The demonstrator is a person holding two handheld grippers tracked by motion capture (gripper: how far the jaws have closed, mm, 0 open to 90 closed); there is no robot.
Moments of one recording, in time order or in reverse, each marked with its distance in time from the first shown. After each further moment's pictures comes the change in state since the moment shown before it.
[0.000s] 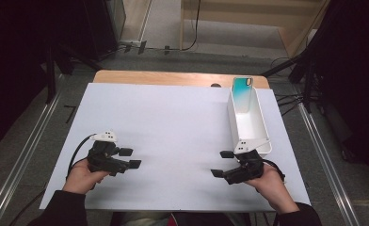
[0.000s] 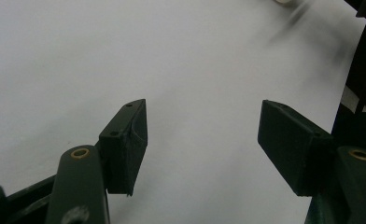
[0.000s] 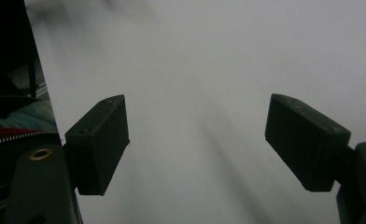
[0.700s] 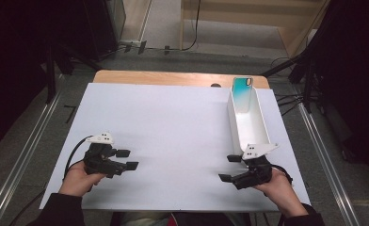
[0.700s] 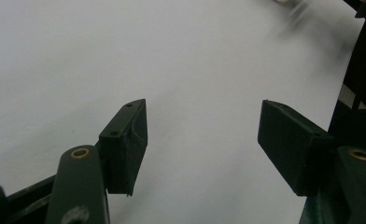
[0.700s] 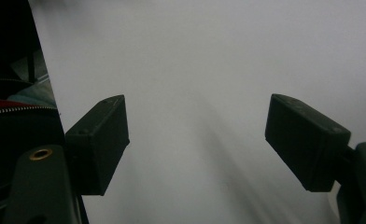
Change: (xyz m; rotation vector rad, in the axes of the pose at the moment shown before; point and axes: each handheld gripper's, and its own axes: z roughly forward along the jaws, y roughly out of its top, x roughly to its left) left arm -0.001 -0.006 -0.007 -0.010 0.002 0.002; right arm -0.005 -0.021 -0.013 -0.007 0.000 -0.015
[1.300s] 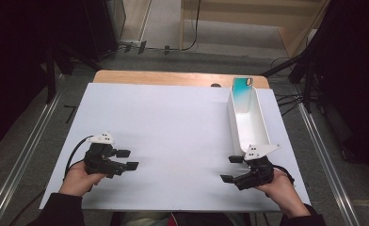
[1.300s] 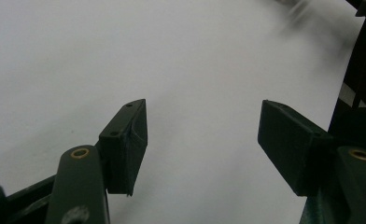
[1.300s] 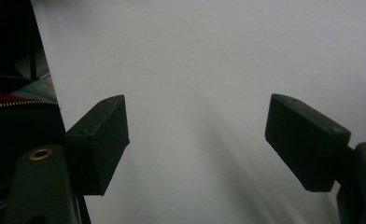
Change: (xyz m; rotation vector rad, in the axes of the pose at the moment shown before) left arm 0.000 0.000 0.001 0.001 -0.005 0.002; right arm -0.003 -0.005 -0.002 0.002 0.006 0.006
